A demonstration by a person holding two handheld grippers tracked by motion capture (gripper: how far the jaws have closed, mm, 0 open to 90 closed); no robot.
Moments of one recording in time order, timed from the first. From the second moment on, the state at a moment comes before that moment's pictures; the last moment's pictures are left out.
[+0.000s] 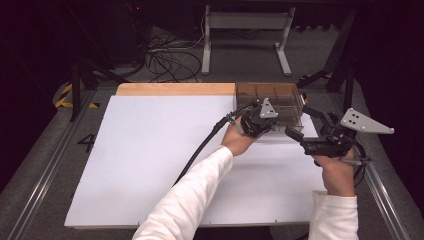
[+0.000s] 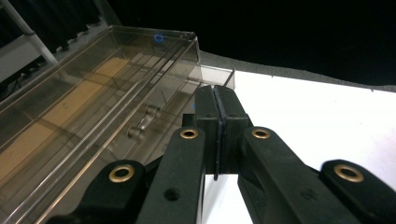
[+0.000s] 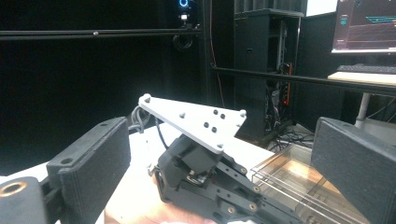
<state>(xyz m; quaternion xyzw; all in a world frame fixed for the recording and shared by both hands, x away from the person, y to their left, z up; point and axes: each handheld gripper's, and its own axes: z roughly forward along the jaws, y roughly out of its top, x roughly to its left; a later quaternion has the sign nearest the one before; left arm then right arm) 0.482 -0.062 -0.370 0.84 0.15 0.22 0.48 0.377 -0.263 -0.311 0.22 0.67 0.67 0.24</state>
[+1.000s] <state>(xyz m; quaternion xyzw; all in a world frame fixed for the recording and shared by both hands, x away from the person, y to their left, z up) 0.509 -0.100 -0.400 0.81 0.21 0.21 0.51 0.380 -0.273 -0.313 0.23 0.66 0.68 0.24</state>
